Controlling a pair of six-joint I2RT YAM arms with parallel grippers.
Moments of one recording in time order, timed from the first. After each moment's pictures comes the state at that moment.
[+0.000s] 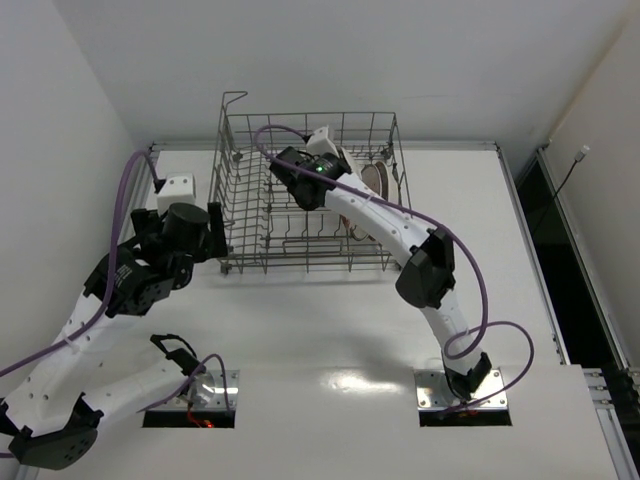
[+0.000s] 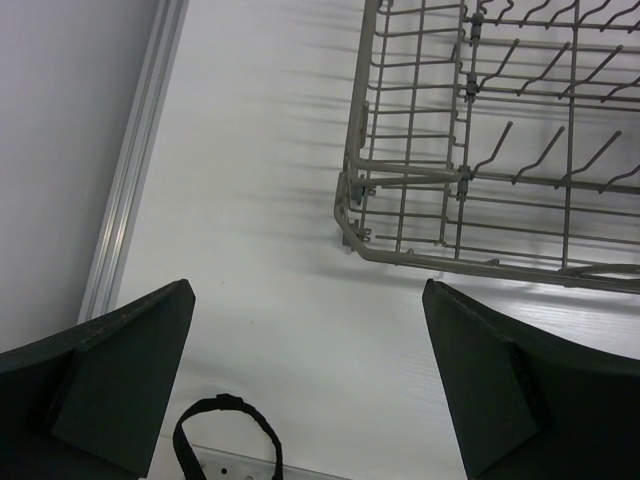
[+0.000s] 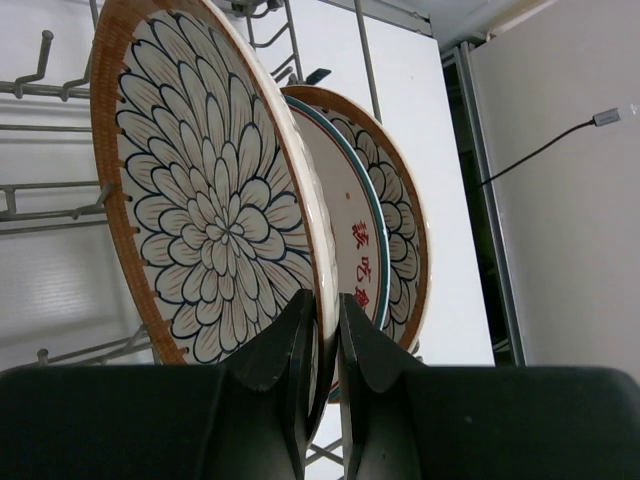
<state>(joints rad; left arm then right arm) -0.61 0.90 1.29 -1.07 -0.73 -0.43 0.80 2.24 2.28 -1.24 1.13 0.45</state>
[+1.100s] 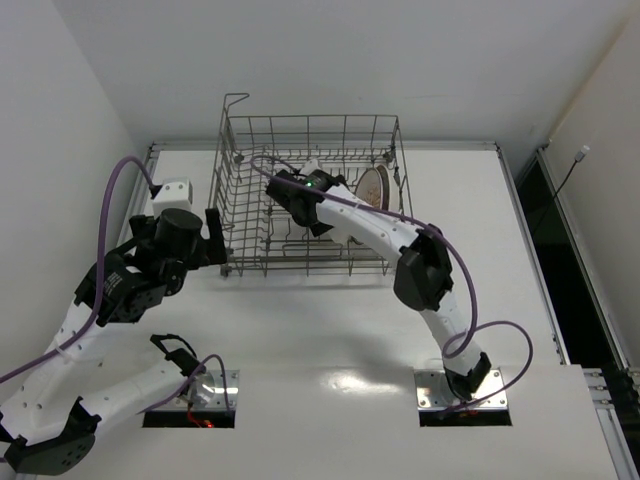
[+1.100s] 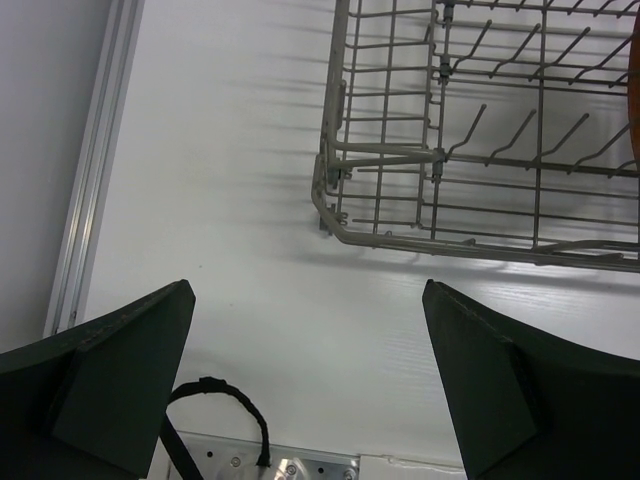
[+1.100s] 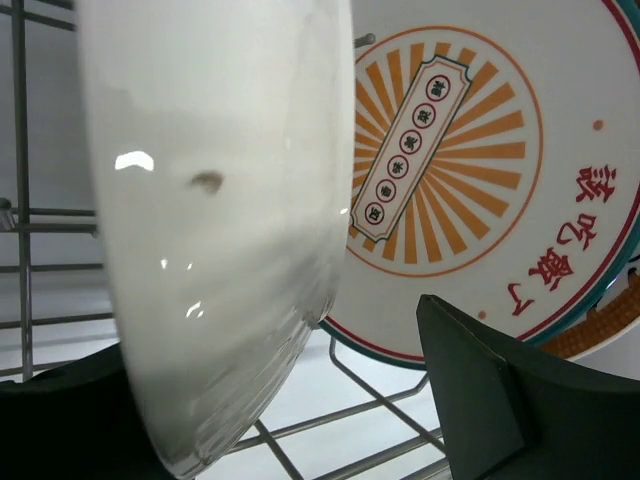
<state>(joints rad) -0.61 0.86 1.29 -1.11 -0.65 -0.46 0.84 2.25 2.13 -1.25 0.84 0.44</state>
